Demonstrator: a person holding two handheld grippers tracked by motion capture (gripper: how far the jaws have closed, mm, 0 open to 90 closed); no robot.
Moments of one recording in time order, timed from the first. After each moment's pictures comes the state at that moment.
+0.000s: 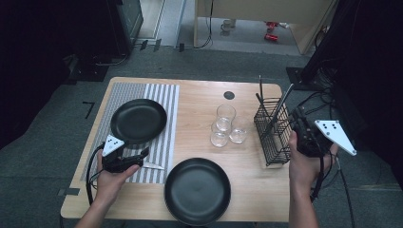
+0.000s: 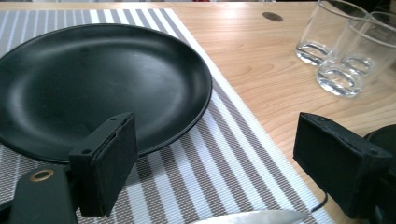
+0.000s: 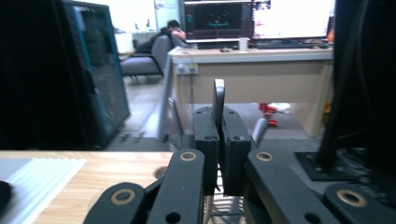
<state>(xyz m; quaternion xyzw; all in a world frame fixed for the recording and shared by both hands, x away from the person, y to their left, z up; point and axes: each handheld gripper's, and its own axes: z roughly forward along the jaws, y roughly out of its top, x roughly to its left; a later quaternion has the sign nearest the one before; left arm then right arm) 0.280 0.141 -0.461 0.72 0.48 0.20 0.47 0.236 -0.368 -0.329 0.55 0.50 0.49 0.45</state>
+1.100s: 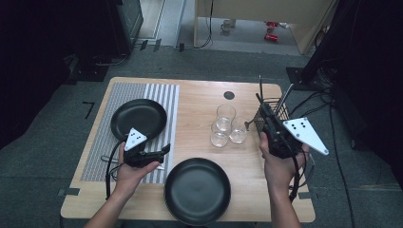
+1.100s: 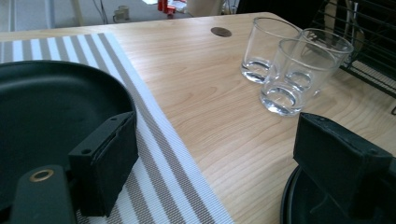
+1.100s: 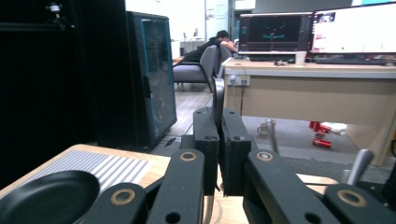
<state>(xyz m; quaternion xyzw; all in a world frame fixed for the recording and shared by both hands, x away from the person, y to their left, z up) 0.288 0.080 -0.444 0.74 0.42 0.18 0.49 0.231 -0.295 -0.310 0.48 0.55 0.55 0.41</state>
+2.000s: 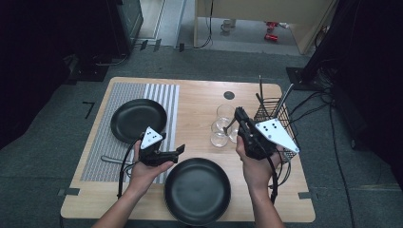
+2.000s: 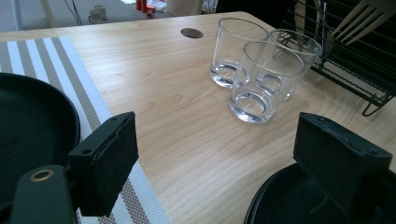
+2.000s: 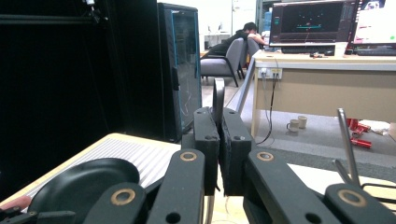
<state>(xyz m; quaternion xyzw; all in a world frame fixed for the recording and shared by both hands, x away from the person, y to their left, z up) 0.293 0.044 -0.446 0.75 0.40 0.16 0.51 0.238 -0.248 -0.326 0.46 0.57 0.57 0.37</state>
